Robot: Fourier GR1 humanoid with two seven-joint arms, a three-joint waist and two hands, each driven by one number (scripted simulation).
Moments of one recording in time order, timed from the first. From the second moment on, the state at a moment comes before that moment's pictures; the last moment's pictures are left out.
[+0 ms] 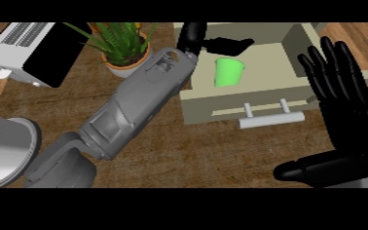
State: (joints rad) left arm -1.31 0.00 -0.59 -0.41 0.64 0.48 -0.35; right arm -0.16 -0.09 -0.06 -2.01 -0.21 0.19 0.13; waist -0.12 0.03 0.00
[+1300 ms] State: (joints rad) left arm -0.97 0.24 -0.43 -0.94 0.82 0.42 -0.37; right arm -0.03 -0.26 -0.09 -2.09 -0.15 0.38 0.14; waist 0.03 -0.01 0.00
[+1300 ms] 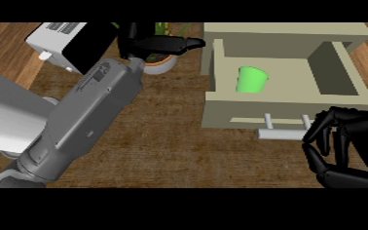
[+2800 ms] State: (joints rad) left arm -0.20 0.57 -0.19 -1.46 0.86 0.09 -0.36; right arm -0.27 -0.26 0.23 -1.40 0.74 0.15 -0.19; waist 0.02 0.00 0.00
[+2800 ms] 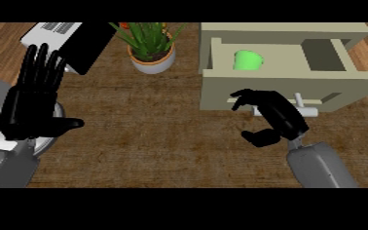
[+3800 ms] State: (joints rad) left arm -0.09 0.53 -0.05 -1.42 0.81 -0.12 -0.38; right arm -0.80 -0.23 0.02 -0.47 0.79 0.03 -0.52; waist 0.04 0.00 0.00
